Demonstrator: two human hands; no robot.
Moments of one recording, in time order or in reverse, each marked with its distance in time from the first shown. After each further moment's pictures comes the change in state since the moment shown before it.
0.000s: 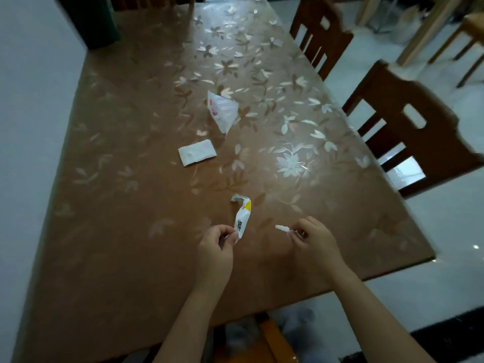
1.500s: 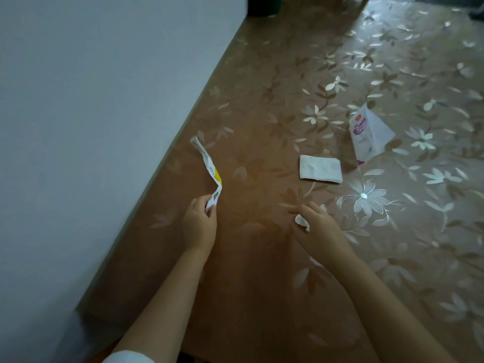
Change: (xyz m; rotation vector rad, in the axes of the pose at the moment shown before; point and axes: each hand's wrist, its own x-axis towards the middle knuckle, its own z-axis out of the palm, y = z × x) left_hand 0.122 -0.136 -0.149 0.333 0.597 -0.158; right_hand 0.114 -0.175 0.114 0.045 -0.330 -0.491
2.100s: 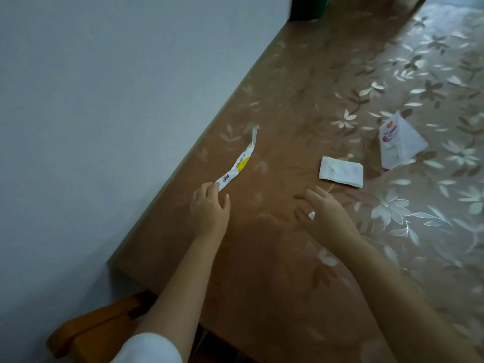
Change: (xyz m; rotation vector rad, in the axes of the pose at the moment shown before) left_hand -0.024 0.014 -0.023 0.333 0.141 0.043; right_hand 0.011 -0.019 -0.021 -0.036 -0.087 -0.159
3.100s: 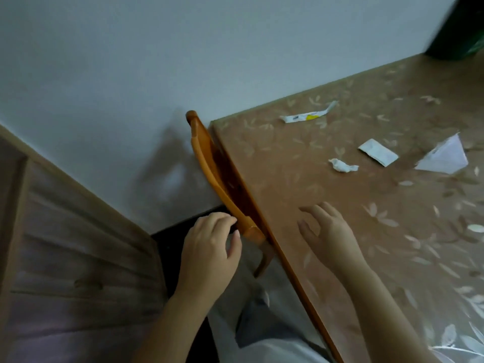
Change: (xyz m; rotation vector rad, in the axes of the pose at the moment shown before) left_hand -0.447 0.171 -0.144 0.069 0.249 -0.256; right_hand -0.270 0.045 -0.101 0.002 -0.276 -0.608
